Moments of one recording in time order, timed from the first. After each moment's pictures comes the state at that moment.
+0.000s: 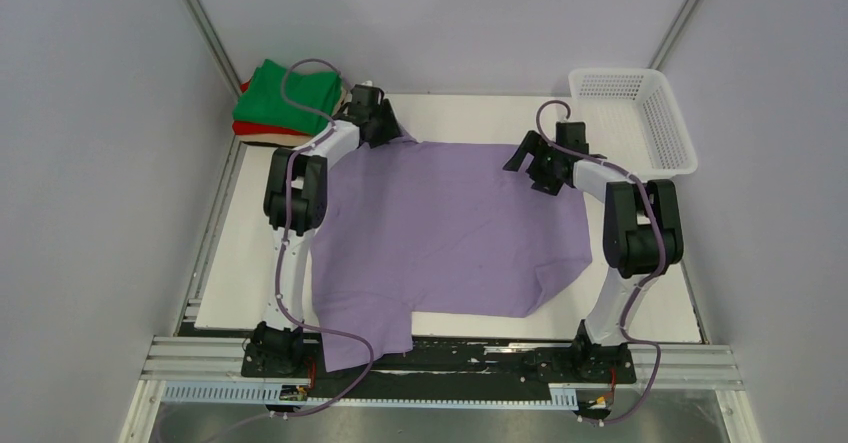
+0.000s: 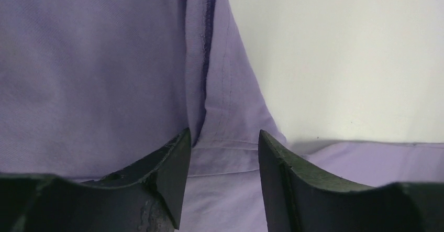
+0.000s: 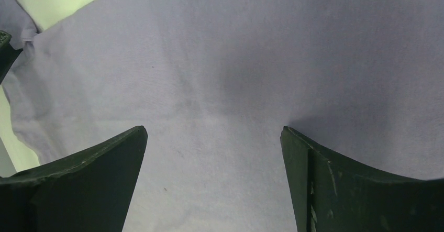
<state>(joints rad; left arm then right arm) -0.27 2.38 1.91 -0.25 0.06 -0.61 0.06 1.87 1.17 -0.13 -0.26 0.59</state>
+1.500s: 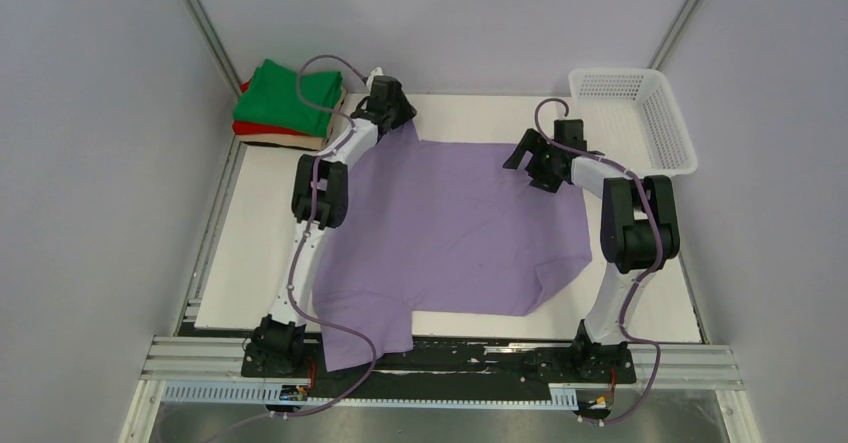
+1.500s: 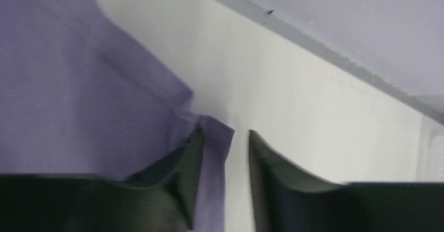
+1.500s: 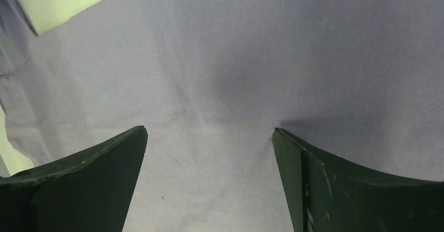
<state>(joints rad) -0.31 2.67 2.32 -0.21 -0.04 -0.74 0.06 1.92 1.21 -0.14 -0.25 0.58</state>
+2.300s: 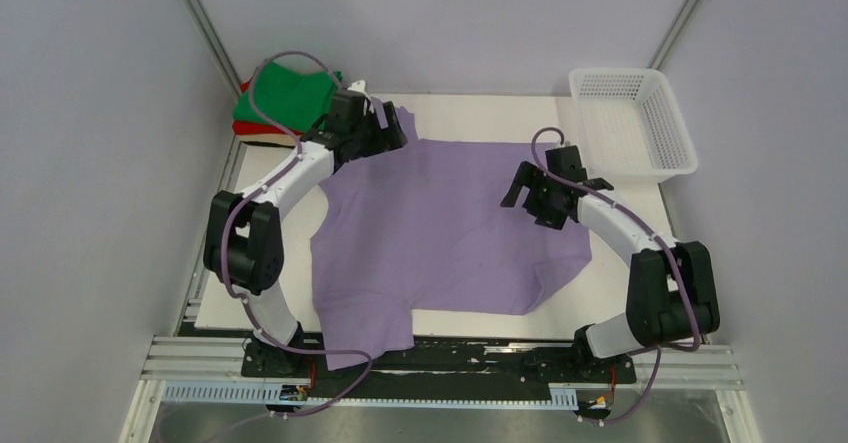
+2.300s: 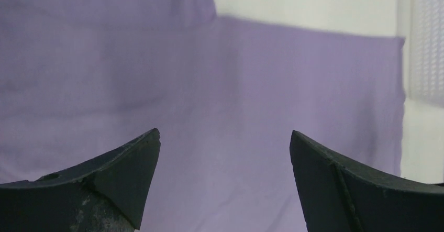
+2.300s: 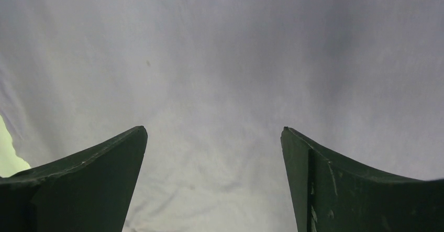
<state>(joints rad) -0.34 1.83 1.50 -0.27 0.08 -0.52 0.19 1.51 0.96 -0.38 -0.12 0.60</state>
